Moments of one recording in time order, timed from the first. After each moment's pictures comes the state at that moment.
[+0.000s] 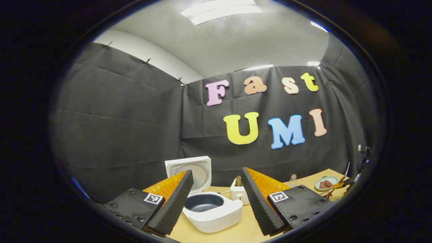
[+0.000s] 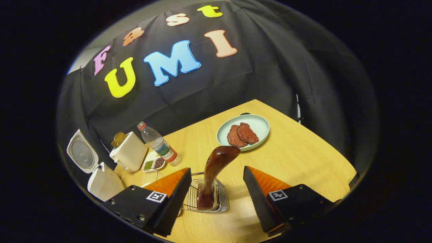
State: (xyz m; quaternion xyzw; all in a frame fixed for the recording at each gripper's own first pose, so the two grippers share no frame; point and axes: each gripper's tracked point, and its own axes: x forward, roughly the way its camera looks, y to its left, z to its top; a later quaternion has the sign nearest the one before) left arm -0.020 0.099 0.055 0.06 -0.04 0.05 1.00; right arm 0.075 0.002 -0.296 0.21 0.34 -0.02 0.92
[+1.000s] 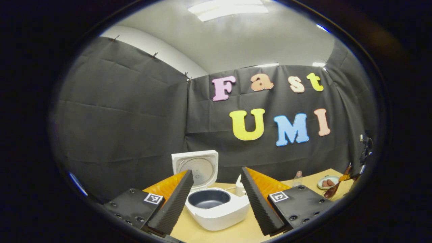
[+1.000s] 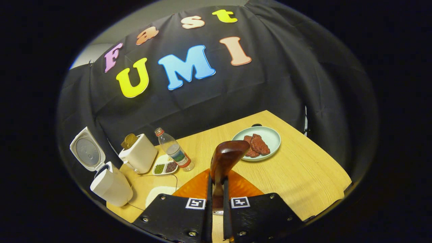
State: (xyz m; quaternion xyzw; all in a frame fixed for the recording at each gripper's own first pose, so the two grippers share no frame) left arm -0.017 0.139 0.034 0.04 -0.02 0.05 1.00; right arm 0.088 0.024 -0.230 0.19 0.30 -0.01 0.94
